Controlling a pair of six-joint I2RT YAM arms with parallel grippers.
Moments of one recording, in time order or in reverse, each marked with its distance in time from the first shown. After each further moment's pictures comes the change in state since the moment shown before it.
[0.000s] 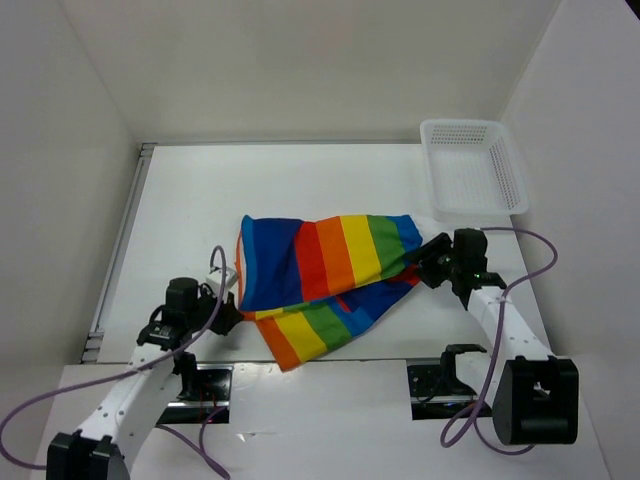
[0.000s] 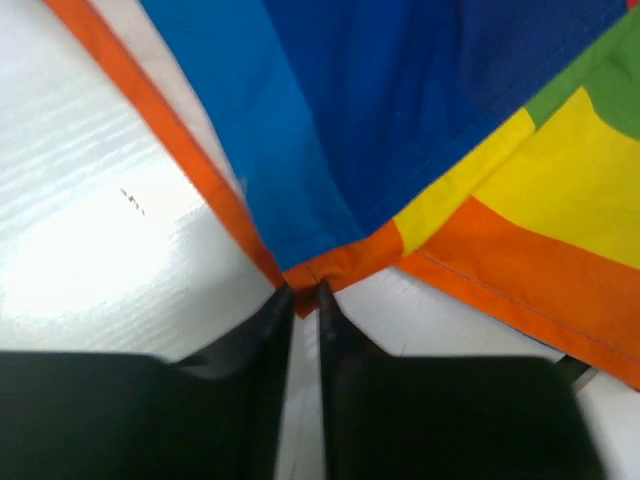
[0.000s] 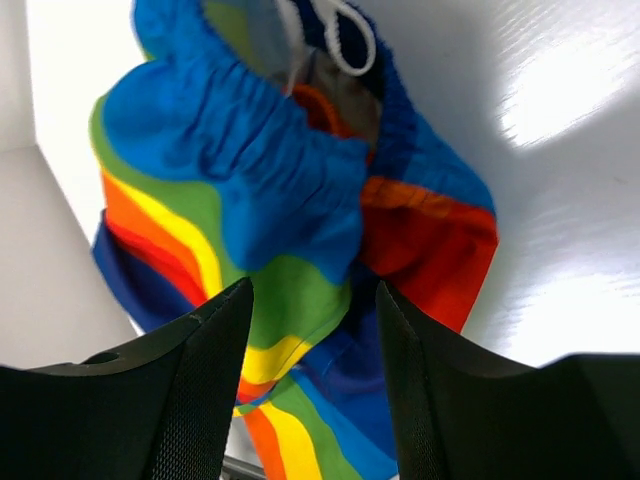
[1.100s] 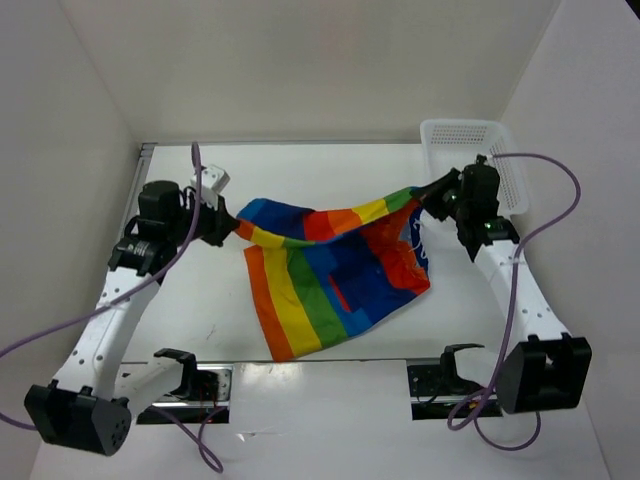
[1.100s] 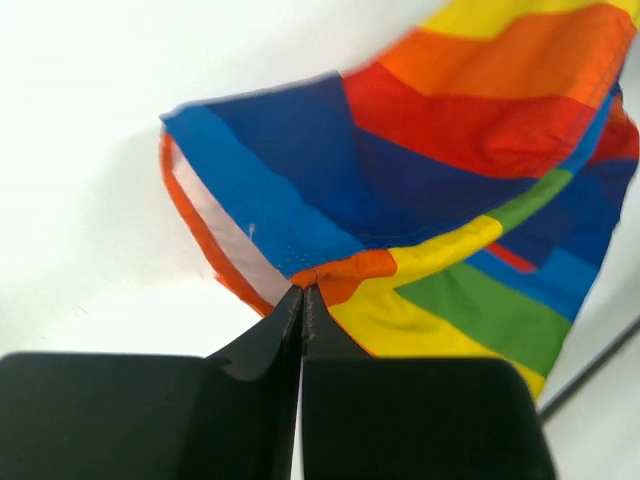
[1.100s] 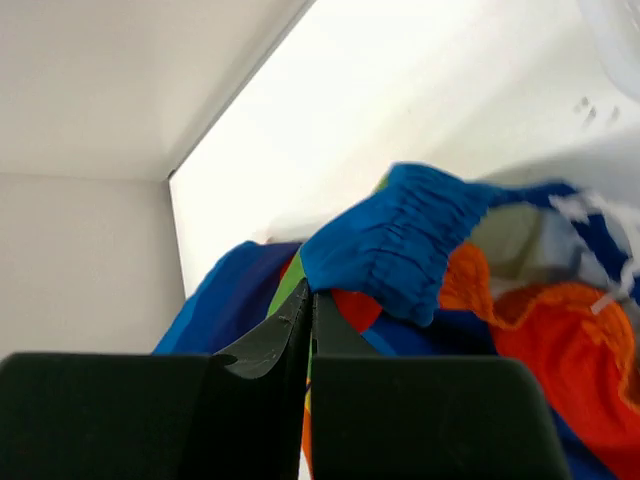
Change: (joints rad) left arm -0.018 0.420 0.840 -0.153 -0.011 0.002; right arm 0.064 0.146 0.470 -0.012 0.082 -0.055
